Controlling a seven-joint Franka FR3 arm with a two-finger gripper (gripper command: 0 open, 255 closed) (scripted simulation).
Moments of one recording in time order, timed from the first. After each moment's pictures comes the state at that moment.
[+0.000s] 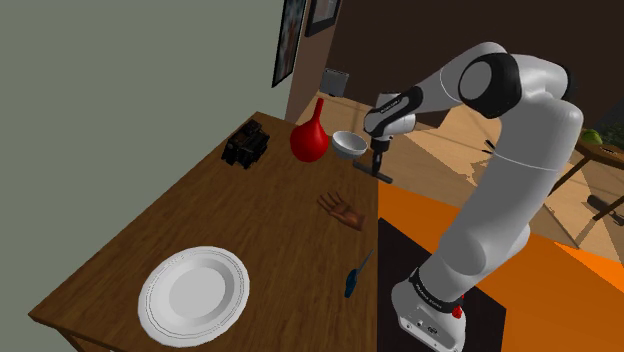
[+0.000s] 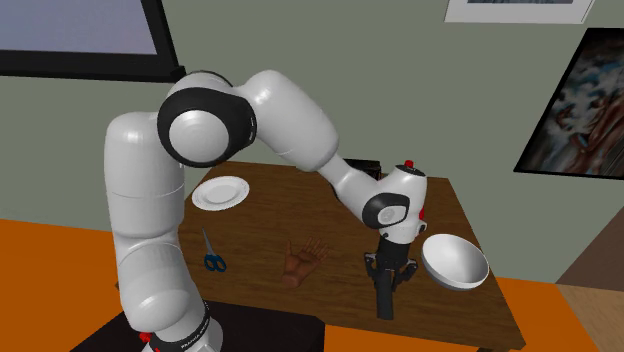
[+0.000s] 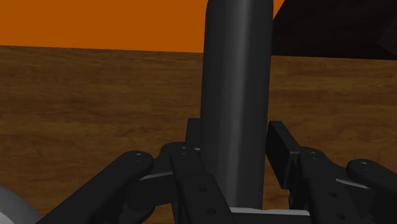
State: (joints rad) arm -0.34 0.27 -0.33 -2.19 -0.14 2.31 -1.05
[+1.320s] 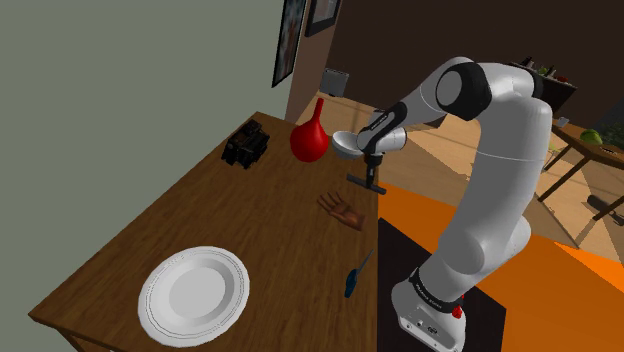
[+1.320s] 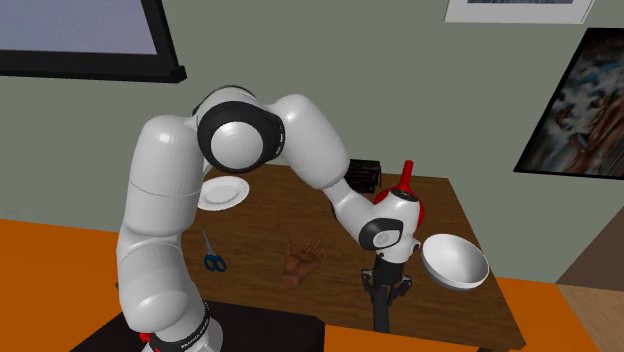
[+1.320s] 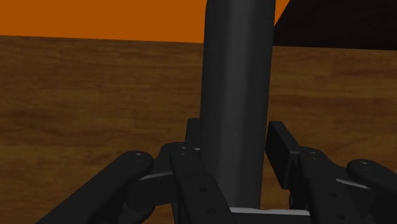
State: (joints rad) arm -0.36 0.42 -0.31 -2.19 -0.10 2.47 -1.06
